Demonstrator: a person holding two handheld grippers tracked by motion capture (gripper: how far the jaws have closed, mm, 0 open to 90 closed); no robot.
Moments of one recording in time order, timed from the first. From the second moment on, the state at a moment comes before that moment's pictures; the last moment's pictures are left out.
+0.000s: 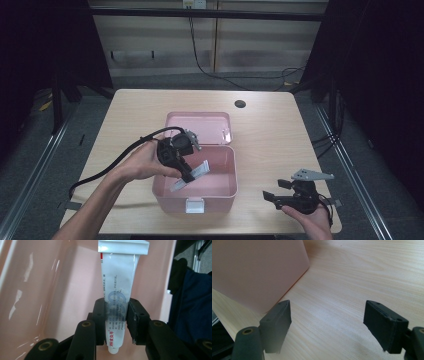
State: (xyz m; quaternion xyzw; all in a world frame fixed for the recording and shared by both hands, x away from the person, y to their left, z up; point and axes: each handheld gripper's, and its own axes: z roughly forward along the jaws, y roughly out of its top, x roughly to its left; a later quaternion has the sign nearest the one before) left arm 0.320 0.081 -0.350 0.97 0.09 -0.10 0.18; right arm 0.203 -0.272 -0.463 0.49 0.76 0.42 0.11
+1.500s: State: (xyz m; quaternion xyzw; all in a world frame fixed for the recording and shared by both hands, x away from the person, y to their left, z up) left arm 0.317 0.043 -0.411 0.98 0.06 -0.15 0.13; right arm 0.203 -0.271 -0.463 0.49 0.76 0.41 0.11
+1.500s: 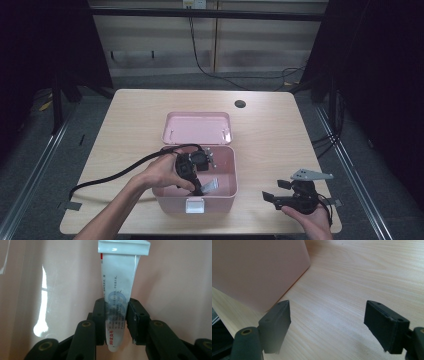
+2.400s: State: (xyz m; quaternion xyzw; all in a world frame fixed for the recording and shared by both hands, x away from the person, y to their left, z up) left arm 0.321 0.029 -0.438 0.98 0.07 -0.17 0.08; right arm 0.203 -0.271 -0.463 0.49 0.76 0.41 0.10
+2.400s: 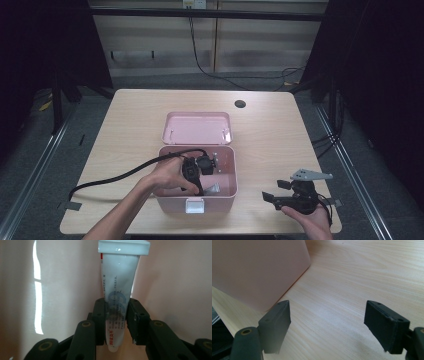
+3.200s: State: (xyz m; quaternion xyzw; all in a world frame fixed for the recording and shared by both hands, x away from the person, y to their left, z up) left arm 0.319 0.025 -0.444 0.98 0.08 -0.17 0.08; right arm 0.203 -0.271 -0.464 0.49 0.76 0.41 0.10
